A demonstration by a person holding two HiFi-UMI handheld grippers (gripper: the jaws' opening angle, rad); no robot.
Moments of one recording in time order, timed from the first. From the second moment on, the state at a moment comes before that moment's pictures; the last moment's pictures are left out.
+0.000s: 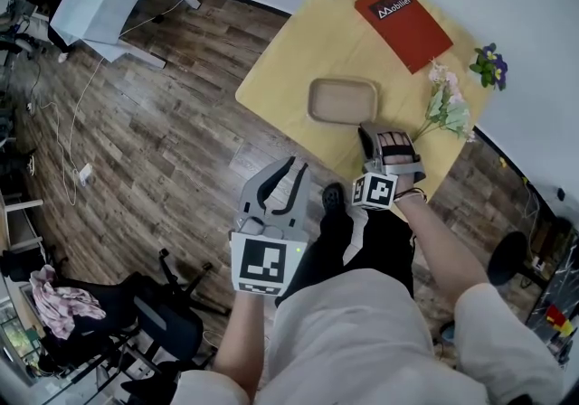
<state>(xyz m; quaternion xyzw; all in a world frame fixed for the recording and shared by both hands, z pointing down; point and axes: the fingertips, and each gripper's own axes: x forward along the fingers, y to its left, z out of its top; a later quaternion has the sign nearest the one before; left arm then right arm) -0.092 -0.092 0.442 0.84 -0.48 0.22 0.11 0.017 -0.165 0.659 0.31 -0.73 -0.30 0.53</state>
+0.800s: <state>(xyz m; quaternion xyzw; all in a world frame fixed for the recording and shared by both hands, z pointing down) -0.091 -0.089 0.431 0.84 -0.49 0.21 0.10 0.012 -0.151 0.656 0.27 -0.77 -0.25 0.51</state>
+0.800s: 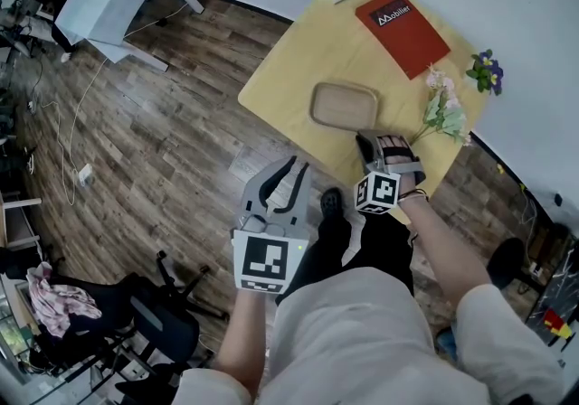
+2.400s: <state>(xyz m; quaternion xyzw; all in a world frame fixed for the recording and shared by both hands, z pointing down) -0.057 -0.104 0.406 0.87 -0.45 0.18 0.06 0.013 -0.151 0.522 0.34 -0.82 -0.21 0.42</state>
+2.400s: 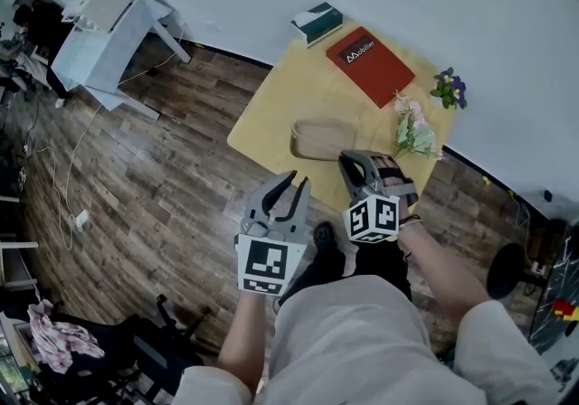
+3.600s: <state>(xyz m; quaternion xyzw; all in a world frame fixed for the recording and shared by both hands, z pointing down) -0.016 -0.123 0.373 0.90 -0.41 0.13 0.05 0.054 -0.135 0.387 0.44 -0.88 0.03 0.18</state>
